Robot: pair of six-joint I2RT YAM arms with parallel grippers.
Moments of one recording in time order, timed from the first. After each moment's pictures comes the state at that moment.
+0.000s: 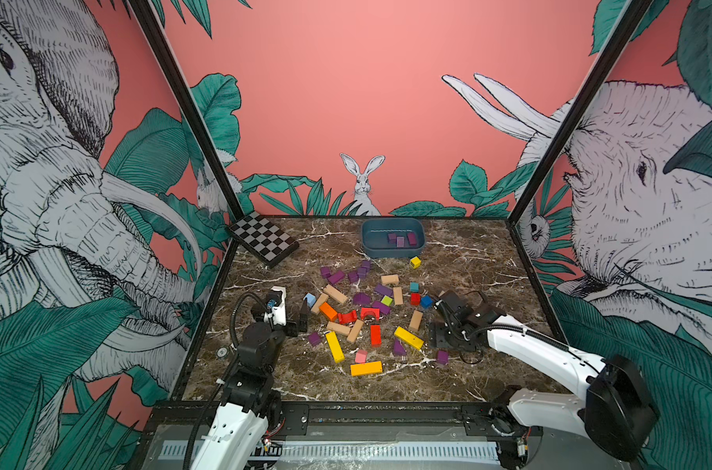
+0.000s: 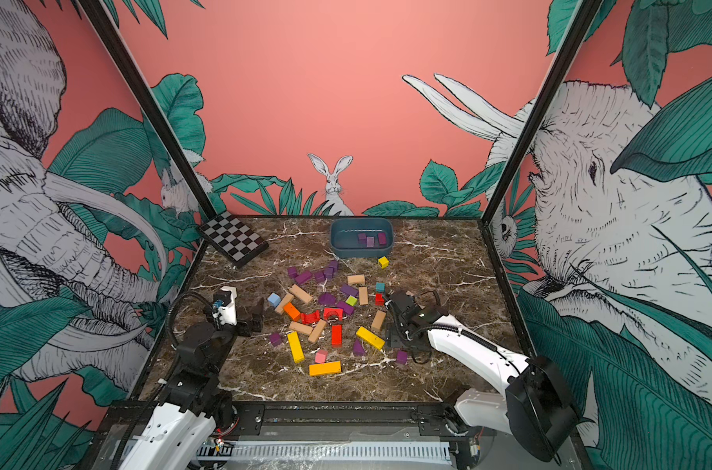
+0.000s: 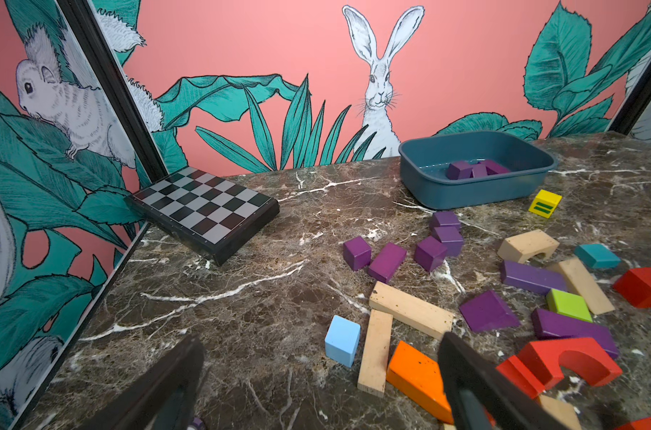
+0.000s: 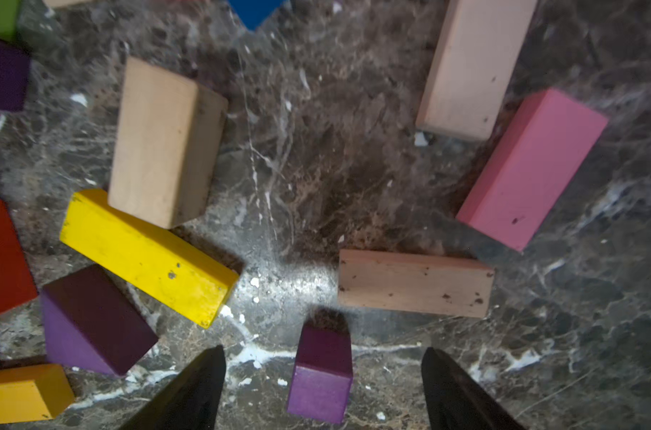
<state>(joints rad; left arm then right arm) -0.29 0.32 0.21 -0.05 -0.12 0.03 0.67 1.24 0.73 -0.83 0.08 0.71</state>
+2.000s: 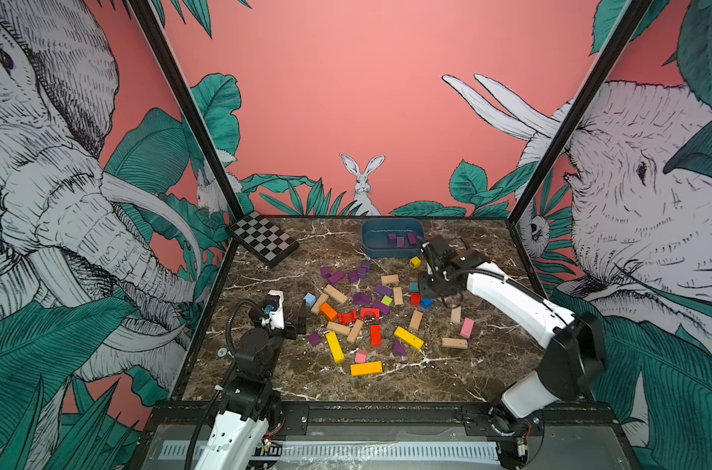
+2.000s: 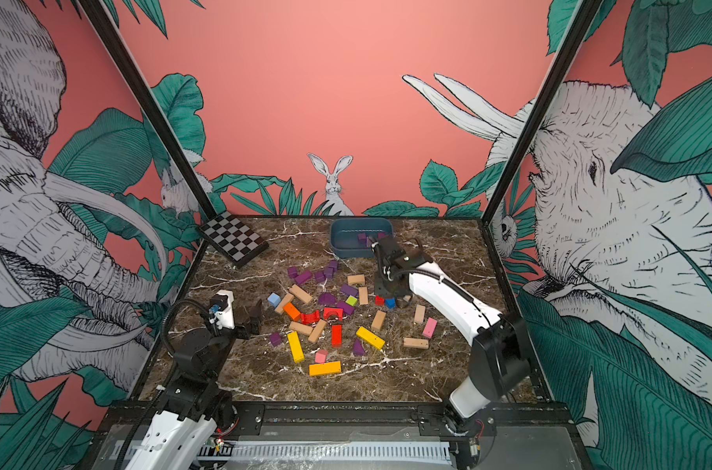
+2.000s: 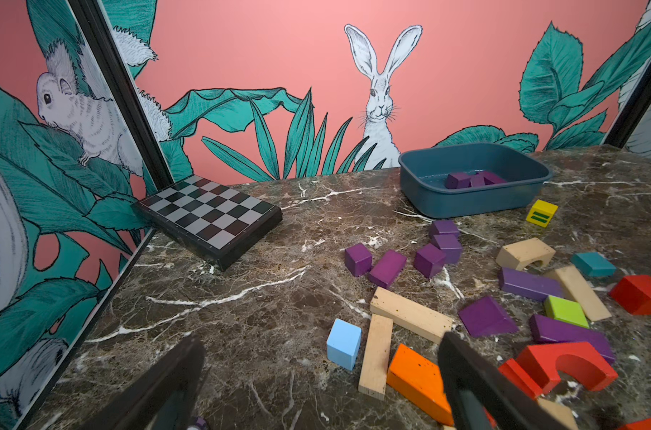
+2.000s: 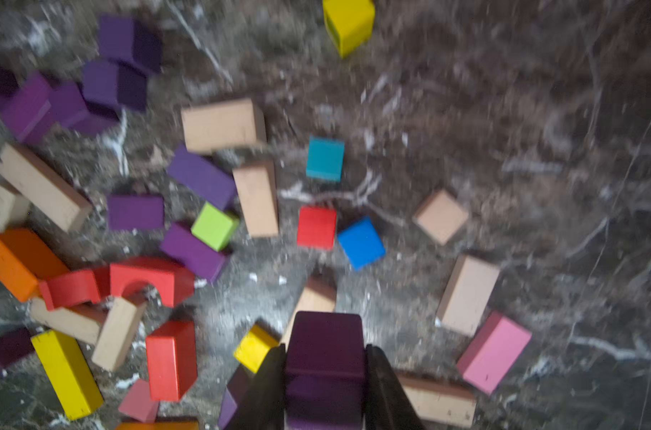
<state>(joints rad) -0.29 0.23 0.19 -0.08 -0.12 0.03 0.54 1.63 1.41 -0.93 0.10 0.45</state>
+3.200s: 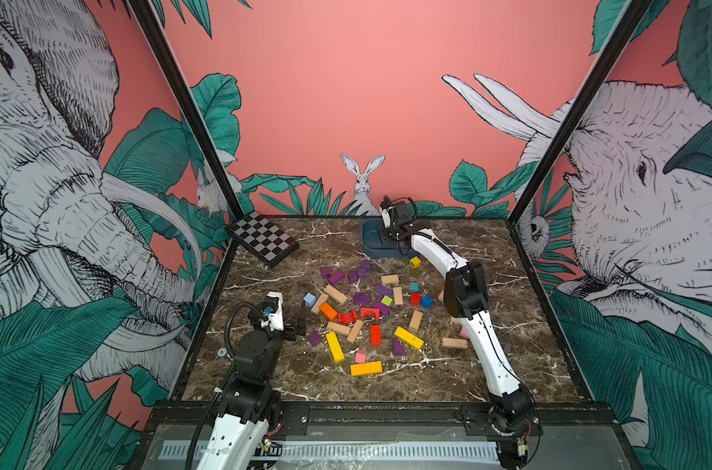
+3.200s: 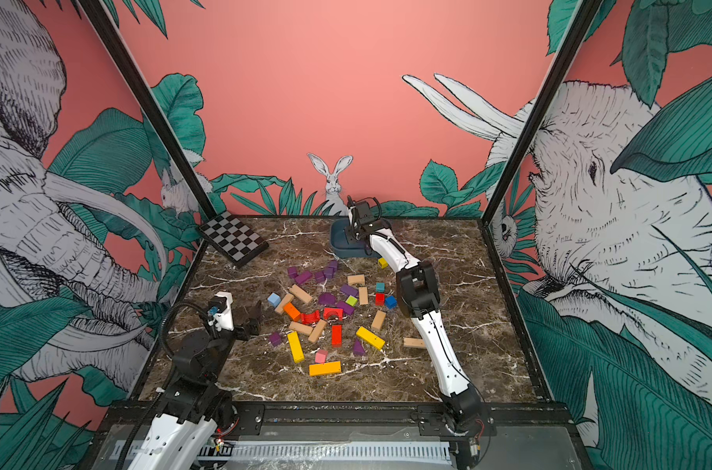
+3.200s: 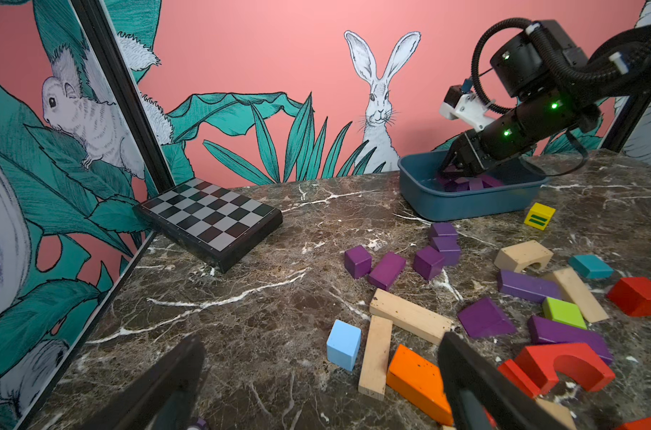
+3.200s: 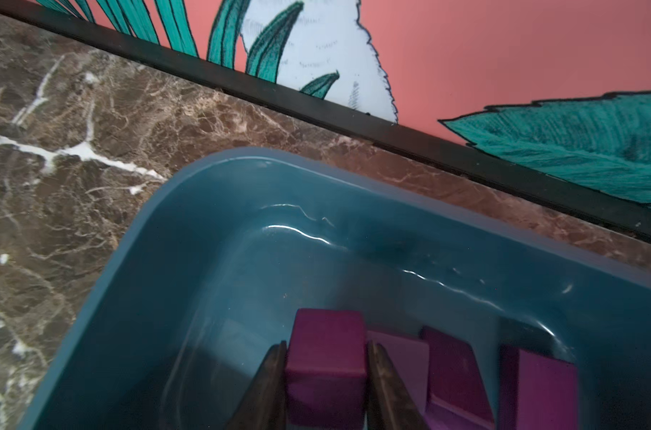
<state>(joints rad) -0.29 0.19 0.18 -0.10 -0.12 0.03 0.45 2.64 2.44 -0.57 0.01 0.03</state>
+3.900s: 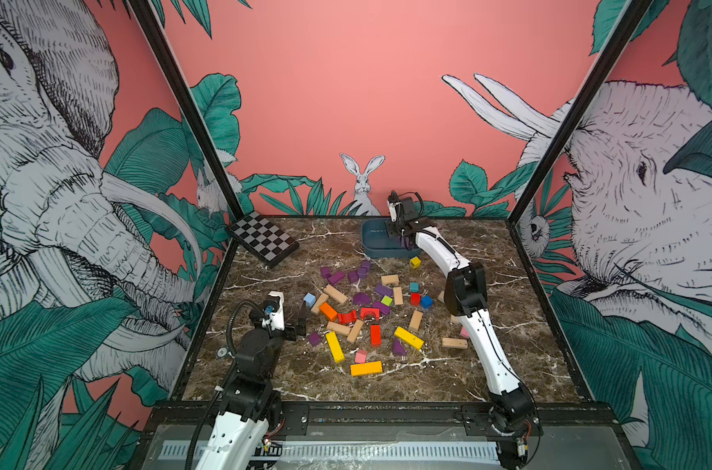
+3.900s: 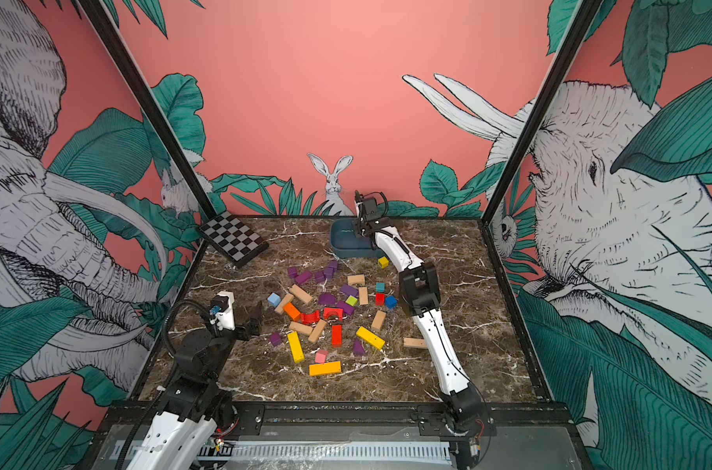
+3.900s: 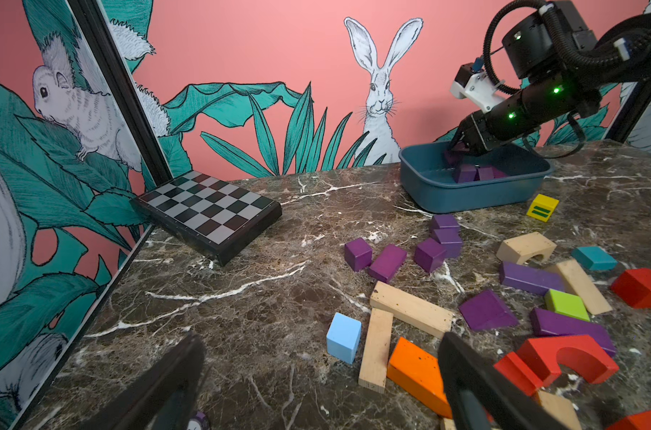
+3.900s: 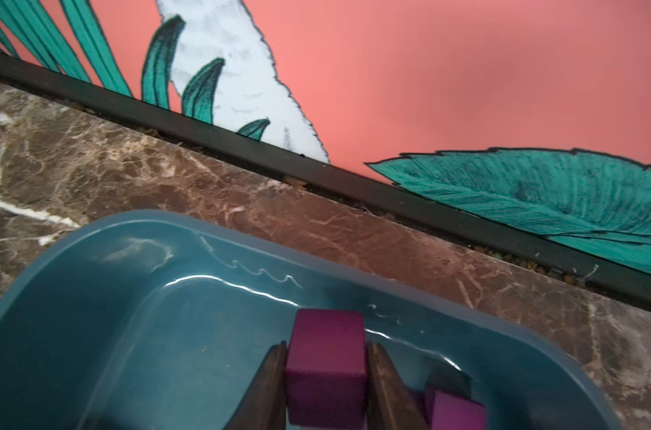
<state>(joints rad) -0.29 0.22 0.18 -0.10 -0.12 0.03 0.41 2.70 2.57 -0.55 0.09 -0.02</state>
